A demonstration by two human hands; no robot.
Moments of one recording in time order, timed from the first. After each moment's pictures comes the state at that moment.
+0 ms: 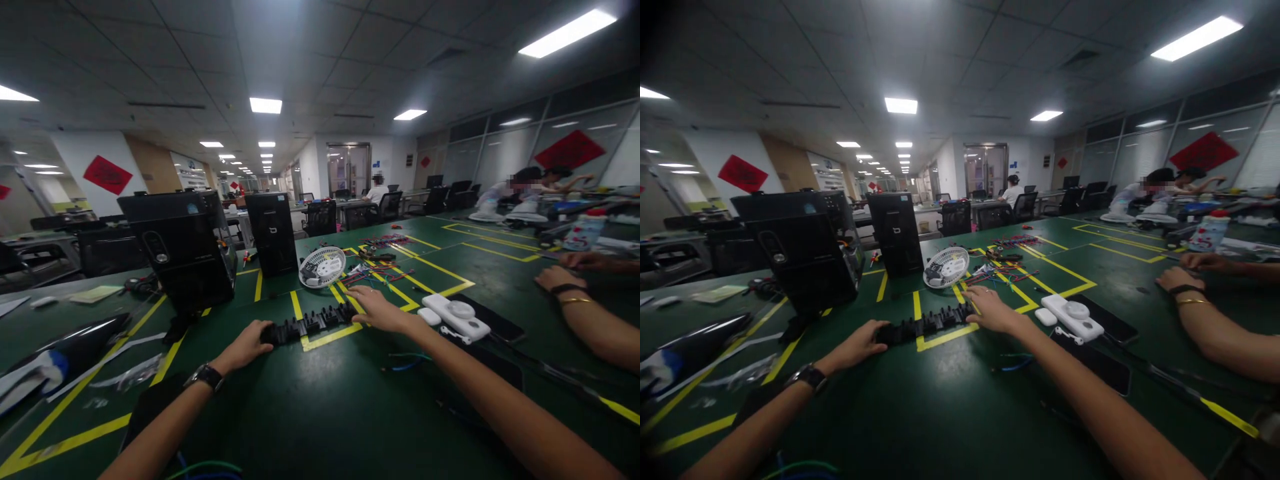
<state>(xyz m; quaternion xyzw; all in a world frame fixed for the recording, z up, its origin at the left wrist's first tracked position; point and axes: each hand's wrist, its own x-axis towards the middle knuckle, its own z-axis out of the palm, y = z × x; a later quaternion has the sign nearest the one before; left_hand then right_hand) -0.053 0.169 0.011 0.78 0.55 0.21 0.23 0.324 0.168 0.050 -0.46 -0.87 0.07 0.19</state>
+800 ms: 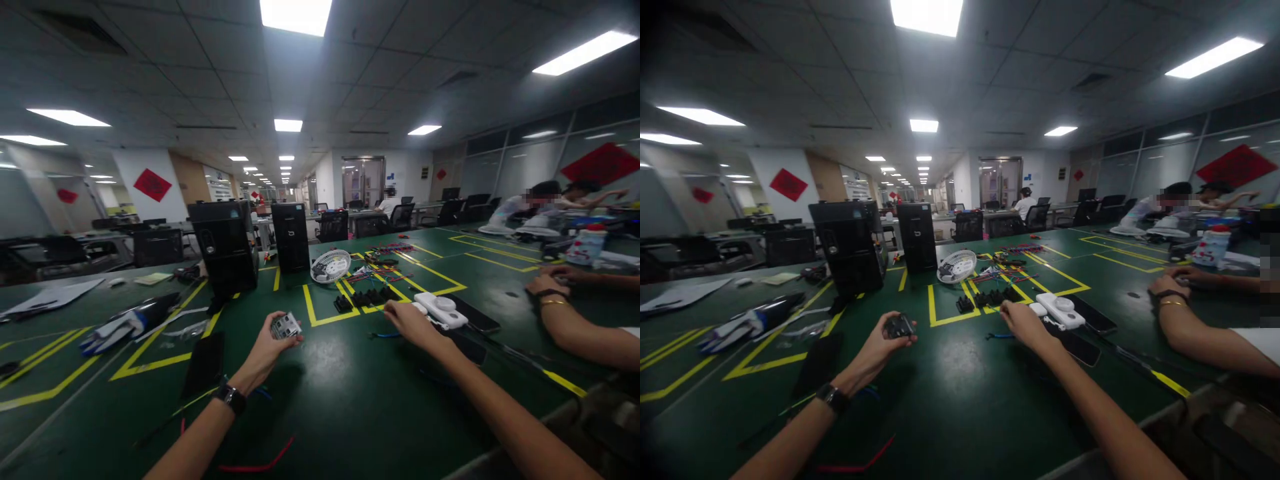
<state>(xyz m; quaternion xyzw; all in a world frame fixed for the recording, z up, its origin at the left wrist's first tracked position) 0.011 0.031 0.027 0.53 0.41 0.54 0.51 0.365 0.060 0.058 -0.56 -0.80 0.04 0.23</state>
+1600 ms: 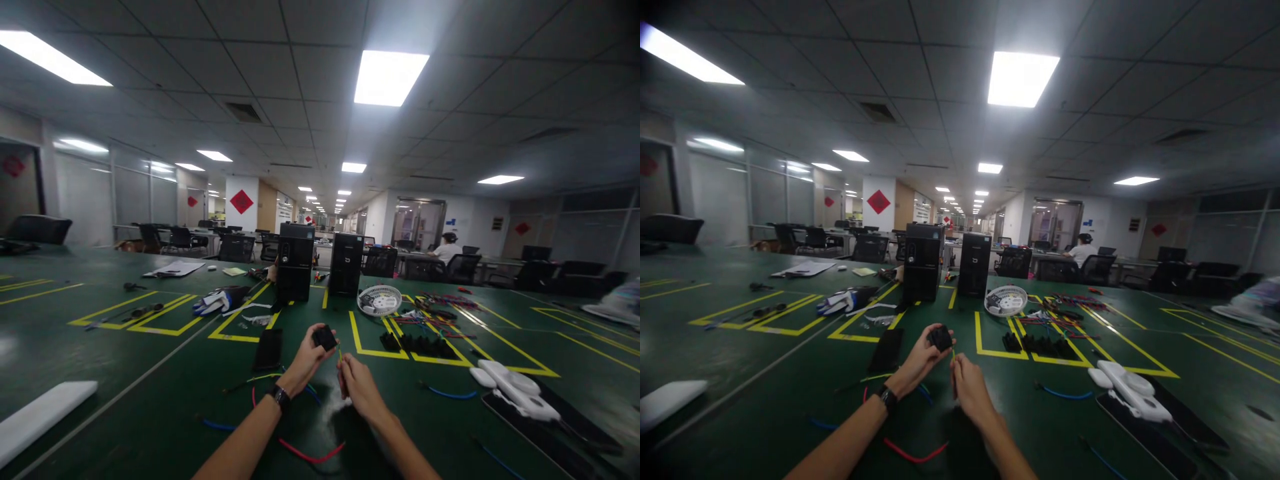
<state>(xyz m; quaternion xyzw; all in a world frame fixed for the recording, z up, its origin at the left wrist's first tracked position) -0.014 0.011 0.024 0.40 0.25 0.68 0.57 0.139 0.017 0.010 -0.36 -0.77 0.37 0.38</state>
